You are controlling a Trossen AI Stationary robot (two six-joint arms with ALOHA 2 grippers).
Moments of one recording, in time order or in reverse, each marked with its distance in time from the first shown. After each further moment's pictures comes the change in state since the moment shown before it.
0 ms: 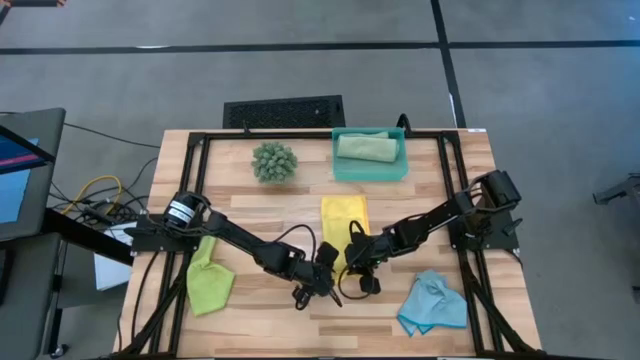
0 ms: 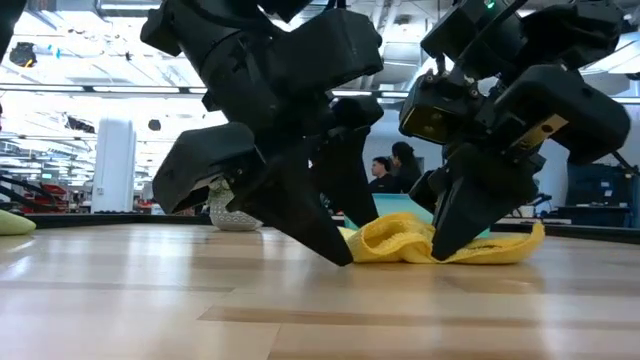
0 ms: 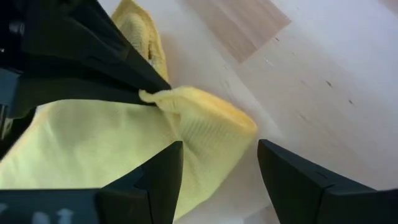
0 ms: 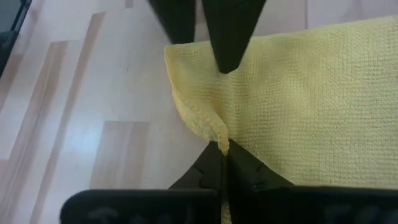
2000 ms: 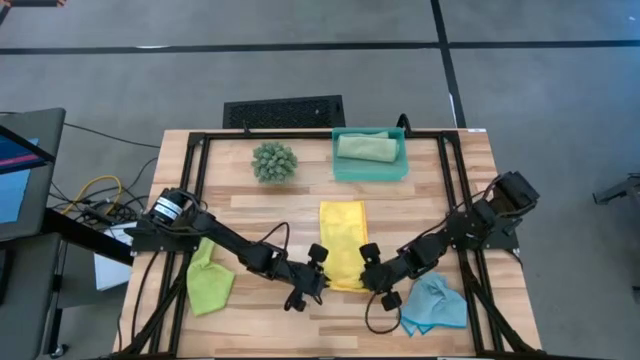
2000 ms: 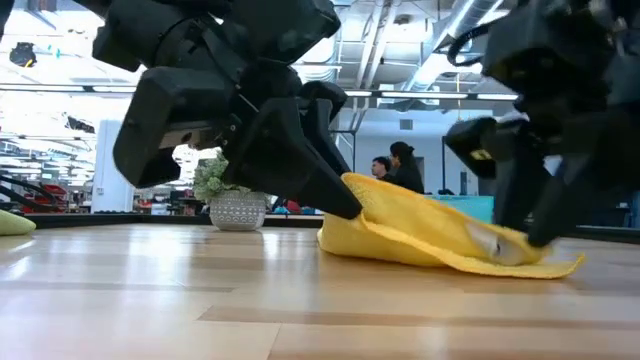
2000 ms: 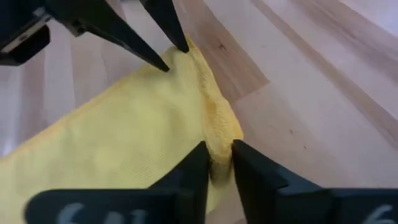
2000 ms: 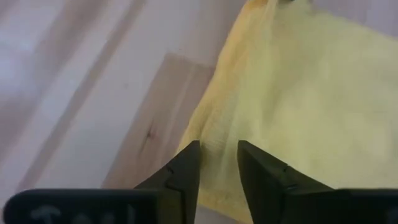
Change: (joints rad) left arm -0.034 -0.098 -0.225 0.365 0.022 -0.153; right arm 0.239 -0.109 -0.002 -0.183 0.254 -0.230
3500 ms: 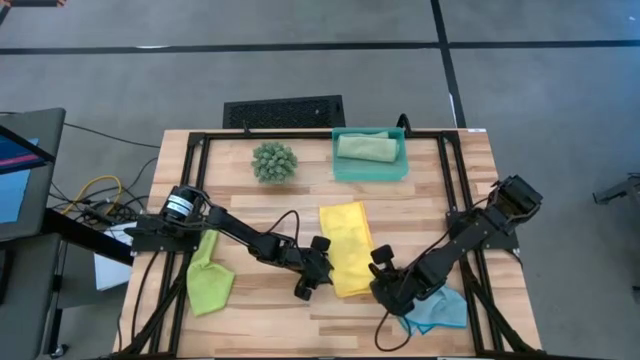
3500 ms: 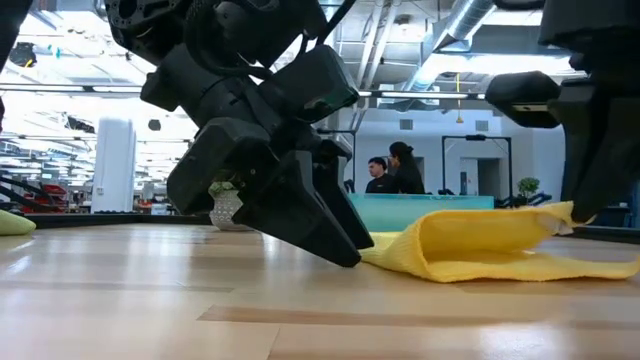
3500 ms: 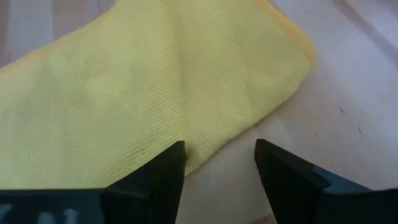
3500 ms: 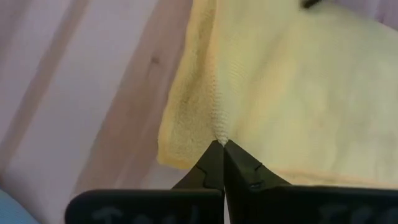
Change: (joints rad) left arm 0.110 0.066 0.002 -0.005 0.130 -0.090; right arm 0.163 0.001 0.217 -0.530 0.208 0.096
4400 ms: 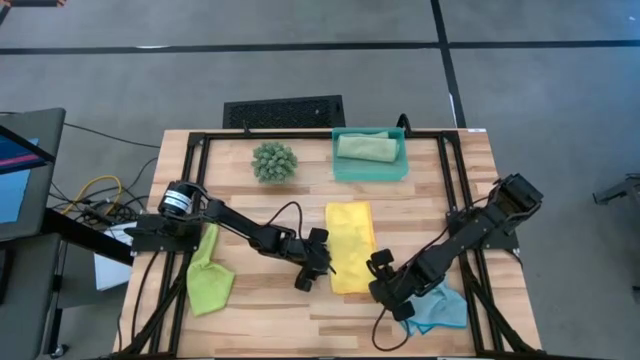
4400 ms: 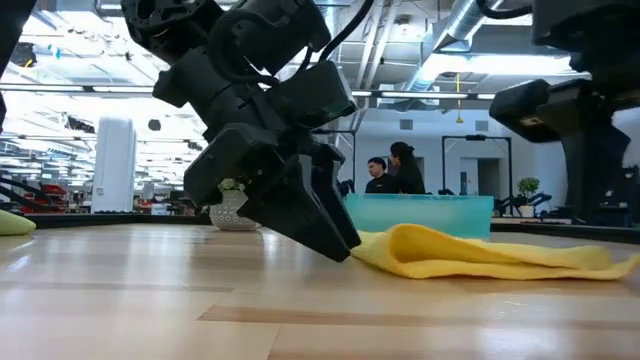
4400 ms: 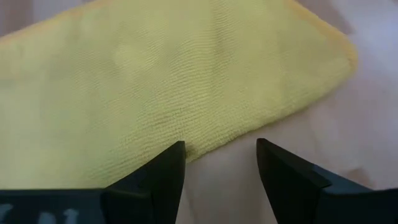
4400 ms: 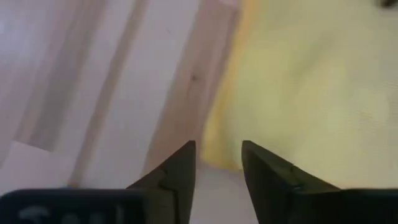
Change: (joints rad) left arm 0.061 -0.043 0.001 -0.139 -0.008 -0.003; right arm -0.028 0.000 -0.021 0.076 -0.175 0.076
